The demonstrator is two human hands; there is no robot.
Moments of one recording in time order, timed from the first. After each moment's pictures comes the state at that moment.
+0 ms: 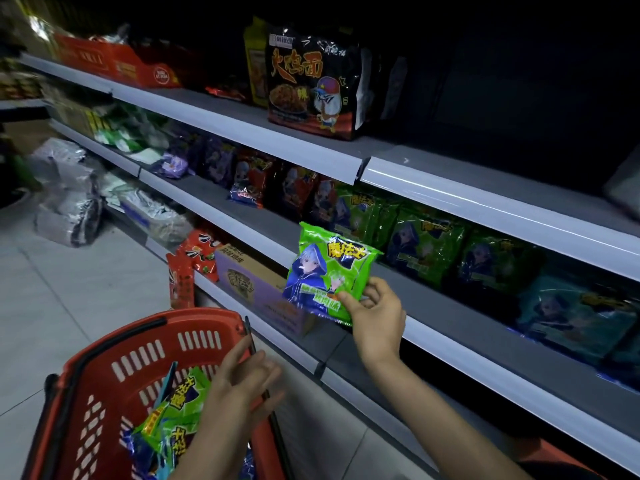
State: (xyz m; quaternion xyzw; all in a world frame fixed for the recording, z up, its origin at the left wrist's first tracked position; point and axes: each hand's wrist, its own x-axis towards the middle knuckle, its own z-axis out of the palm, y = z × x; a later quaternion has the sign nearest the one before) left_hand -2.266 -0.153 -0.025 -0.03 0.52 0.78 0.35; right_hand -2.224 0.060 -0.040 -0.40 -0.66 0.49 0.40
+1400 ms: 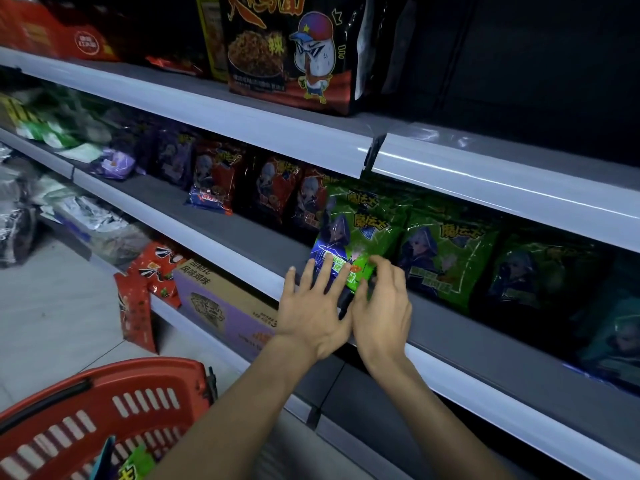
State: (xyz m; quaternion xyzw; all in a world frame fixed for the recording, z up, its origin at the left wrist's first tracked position) left_hand -2.397 0.091 -0.084 0.54 0.84 0.04 -0.04; right_hand -2.301 0.152 -0.073 -0.43 -0.78 0.19 0.42
